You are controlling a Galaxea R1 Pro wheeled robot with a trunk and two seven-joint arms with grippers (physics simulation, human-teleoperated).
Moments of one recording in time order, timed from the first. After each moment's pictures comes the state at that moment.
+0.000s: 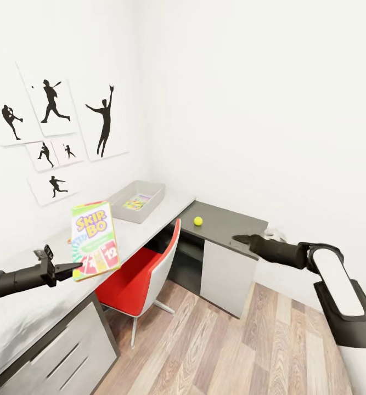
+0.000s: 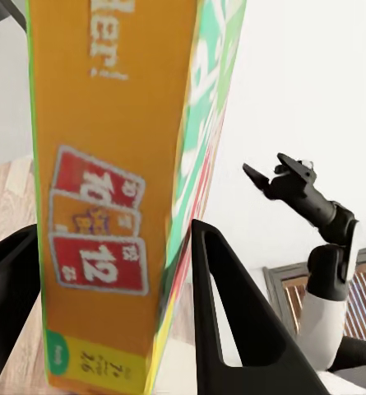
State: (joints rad) left arm -0.66 0.65 -0.10 -0.82 0.76 1.02 -1.29; right arm -0.61 -0.24 0.01 -1.56 -1.27 1.04 -0.38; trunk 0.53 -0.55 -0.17
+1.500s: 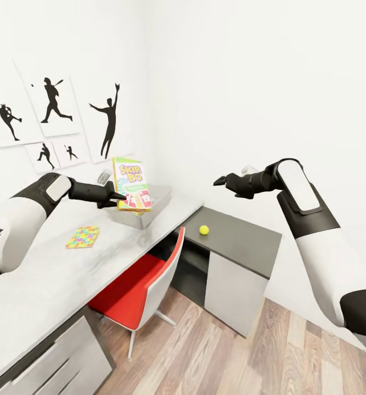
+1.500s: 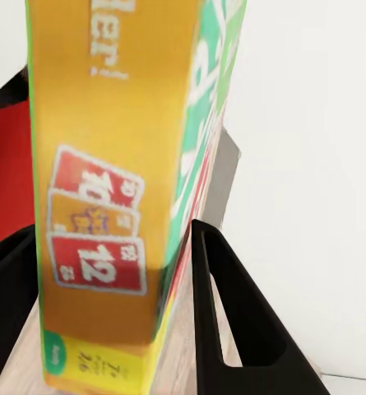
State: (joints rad) left arm -1.55 0.24 -0.06 -0.16 0.47 1.05 -0.58; right arm -1.25 -0.14 0.26 -1.12 -1.41 1.04 -0.72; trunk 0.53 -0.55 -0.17
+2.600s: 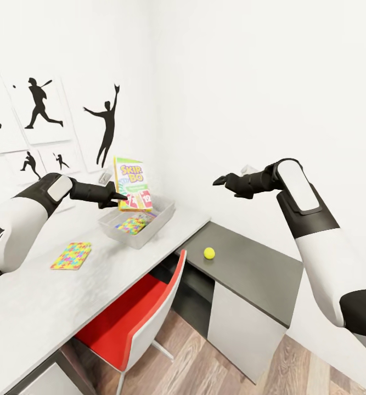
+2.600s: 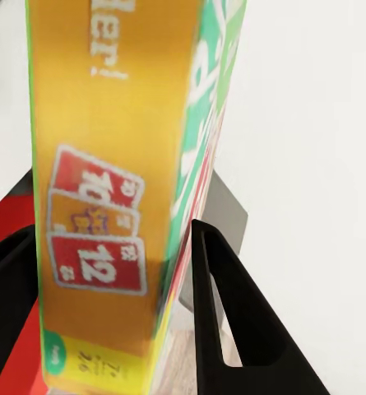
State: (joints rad) left arm -1.55 0.23 -0.06 -0.16 0.46 1.04 -0.58; right arm -1.25 -0.13 0.26 -1.12 -1.41 1.04 -0.72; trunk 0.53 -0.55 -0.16
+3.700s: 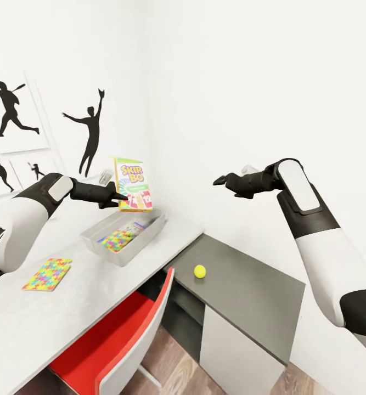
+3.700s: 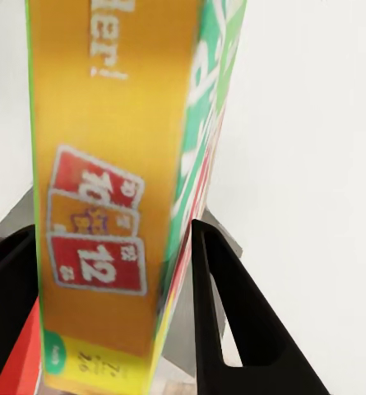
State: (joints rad) left arm -1.55 0.23 -0.06 -0.16 0.46 1.04 -0.58; right arm -1.25 -0.13 0.25 -1.12 -1.41 1.04 -0.72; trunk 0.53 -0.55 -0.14
